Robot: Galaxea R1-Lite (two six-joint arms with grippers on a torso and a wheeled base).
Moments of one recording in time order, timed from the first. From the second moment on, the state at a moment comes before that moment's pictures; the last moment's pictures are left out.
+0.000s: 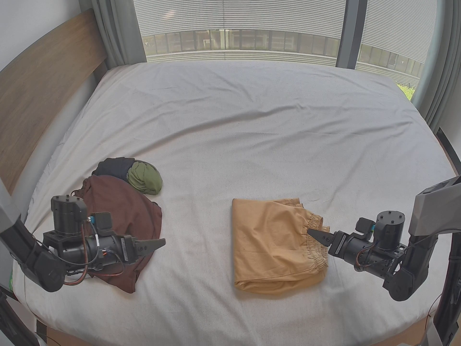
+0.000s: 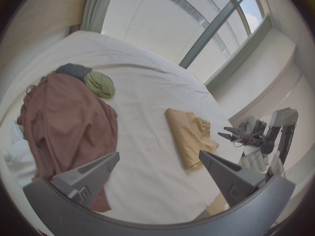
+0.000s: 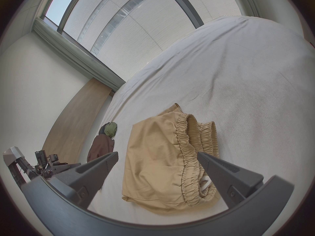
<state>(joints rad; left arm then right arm) -0.15 1.85 -0.37 -0.91 -0.44 -0.23 0.33 2.20 -0.29 -1.54 0.17 0.63</state>
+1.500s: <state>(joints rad) 0.06 1.85 -0.15 -1.03 -0.60 0.13 0.31 2.46 -0.33 -1.54 0.17 0.63</state>
